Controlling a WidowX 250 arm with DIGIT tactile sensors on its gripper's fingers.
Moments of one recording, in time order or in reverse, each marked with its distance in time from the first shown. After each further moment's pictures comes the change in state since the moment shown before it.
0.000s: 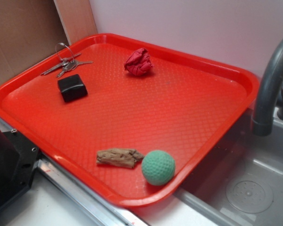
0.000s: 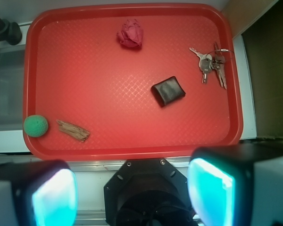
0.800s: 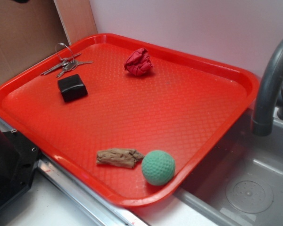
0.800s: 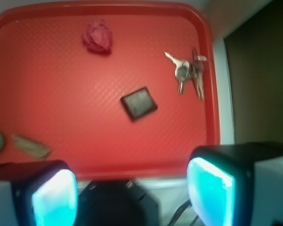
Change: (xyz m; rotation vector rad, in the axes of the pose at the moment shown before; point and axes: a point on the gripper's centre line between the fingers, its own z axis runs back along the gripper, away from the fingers) arm 0.038 0.062 -0.042 0.114 0.040 -0.030
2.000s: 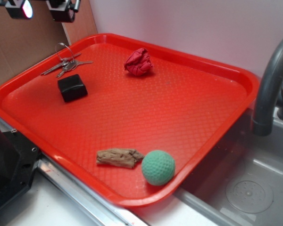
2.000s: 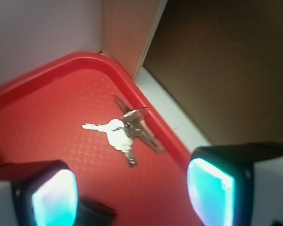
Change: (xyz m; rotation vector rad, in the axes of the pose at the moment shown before) arm 0.057 0.060 -0.081 0.183 -0.218 0.687
